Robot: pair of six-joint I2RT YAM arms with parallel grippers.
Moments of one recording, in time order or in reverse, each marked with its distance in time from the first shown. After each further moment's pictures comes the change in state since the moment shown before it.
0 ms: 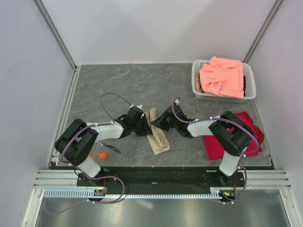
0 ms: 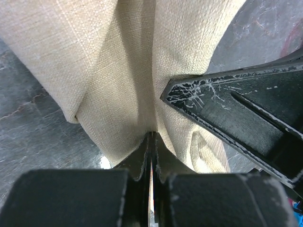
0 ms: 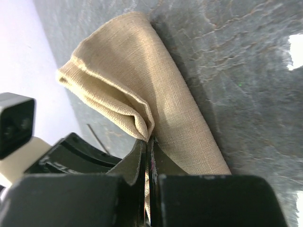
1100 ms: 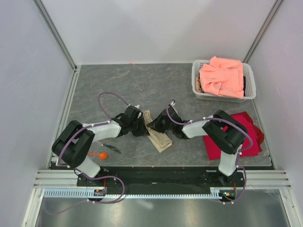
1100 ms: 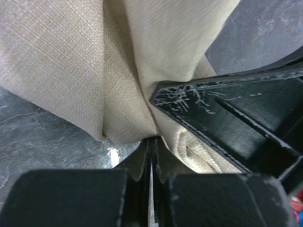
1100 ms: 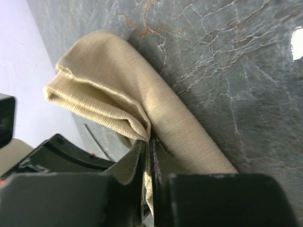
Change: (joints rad) left arm 0.042 -0.035 0.008 -0.110 0.000 0.054; right arm 0.061 0.064 0.033 0.029 0.047 0.055
